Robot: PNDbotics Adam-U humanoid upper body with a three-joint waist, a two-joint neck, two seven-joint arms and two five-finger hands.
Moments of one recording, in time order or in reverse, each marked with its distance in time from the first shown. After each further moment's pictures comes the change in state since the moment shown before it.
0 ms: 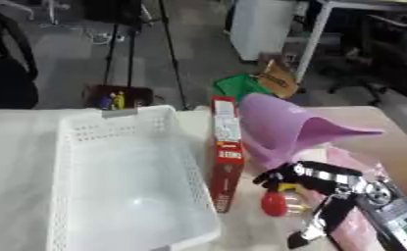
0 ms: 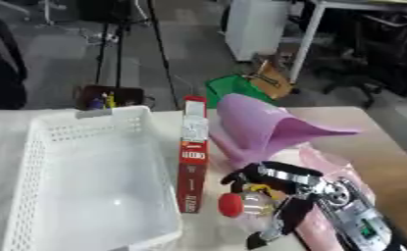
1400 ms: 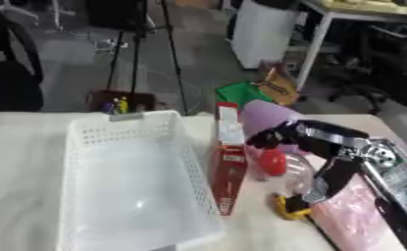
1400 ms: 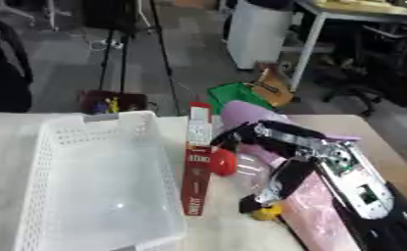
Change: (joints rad) left arm 0.014 0.000 0.000 0.000 -0.009 -0.009 -0.009; right arm -0.130 -0.015 0.001 -0.045 -0.064 -0.016 -0.016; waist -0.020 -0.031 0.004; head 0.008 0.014
